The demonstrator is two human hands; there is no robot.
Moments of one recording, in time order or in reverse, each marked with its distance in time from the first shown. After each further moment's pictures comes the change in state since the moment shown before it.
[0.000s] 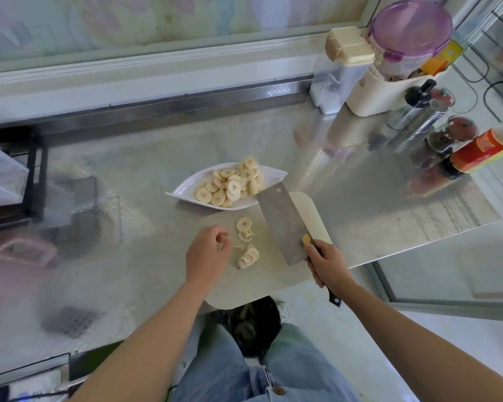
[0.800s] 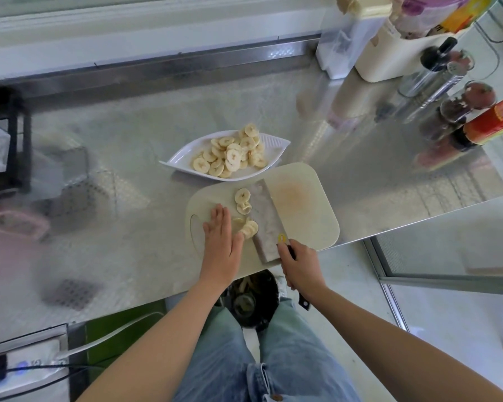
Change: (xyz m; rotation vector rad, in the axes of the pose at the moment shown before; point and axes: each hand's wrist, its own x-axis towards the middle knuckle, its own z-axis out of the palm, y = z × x) left_hand -0.043 -0.019 0.043 -0.053 -0.226 0.107; right_hand -0.034 0.022 0.066 -0.033 -0.014 0.082
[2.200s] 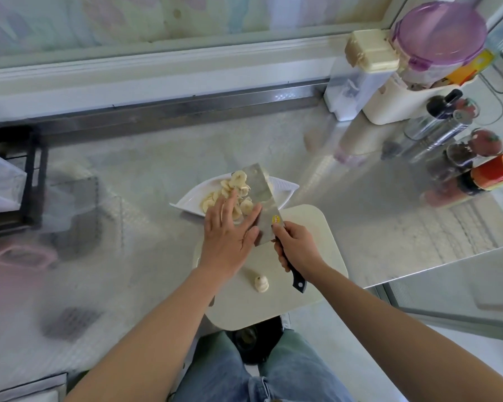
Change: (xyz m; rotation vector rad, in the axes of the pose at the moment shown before) left_hand 0.086 0.032 -0.058 0.487 0.135 0.181; right_hand 0.069 -0.113 -0.020 0.225 -0.153 -0.043
